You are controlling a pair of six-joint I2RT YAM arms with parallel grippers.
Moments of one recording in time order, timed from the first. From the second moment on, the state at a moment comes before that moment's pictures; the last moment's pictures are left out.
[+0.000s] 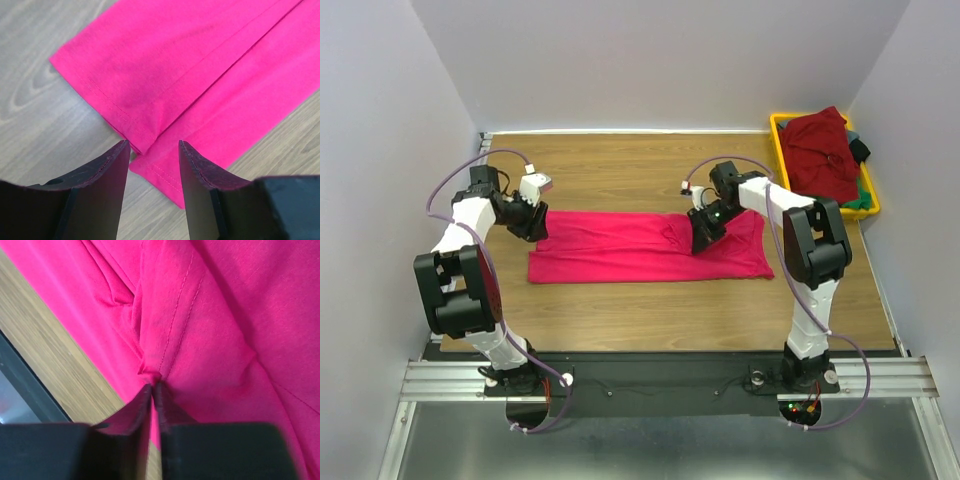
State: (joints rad) left arm 0.19 1.61 1.17 -0.71 0.60 0.72; right arm 0.31 2.03 1.46 -0.83 -0.66 -0.28
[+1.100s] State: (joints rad) left arm 0.01 1.86 1.20 -0.45 0.25 0.70; right arm 0.28 1.98 1.42 -0.77 0.01 -0.08
